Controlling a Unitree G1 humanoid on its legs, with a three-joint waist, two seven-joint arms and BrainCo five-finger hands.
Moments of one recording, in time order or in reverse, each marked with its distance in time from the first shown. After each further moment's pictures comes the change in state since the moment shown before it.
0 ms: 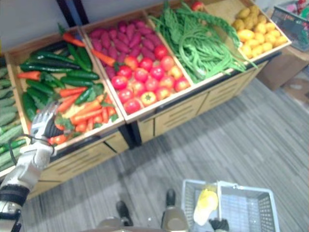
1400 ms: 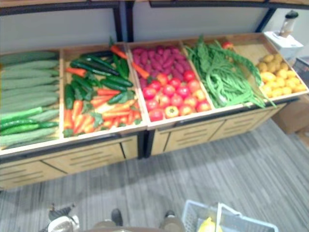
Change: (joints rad) left arm 0.423 -0.651 0.507 0.129 -0.552 0.103 0.086; right arm 0.038 0.085 -0.114 0.130 -0.022 0.086 -0.030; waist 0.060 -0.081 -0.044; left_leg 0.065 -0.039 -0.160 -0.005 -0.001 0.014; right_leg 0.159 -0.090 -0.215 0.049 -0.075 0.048
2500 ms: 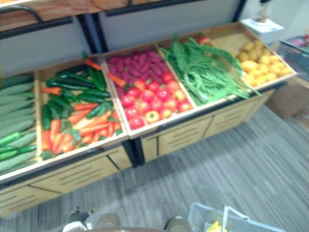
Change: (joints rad) left arm -0.036 0.003 -0.104 0.288 0.068 0.006 -0.272; right arm -0.001 -0.034 -0.057 -0.044 0.020 -0.003 0.023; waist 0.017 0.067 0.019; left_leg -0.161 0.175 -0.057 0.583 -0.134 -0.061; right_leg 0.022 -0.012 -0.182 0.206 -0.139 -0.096
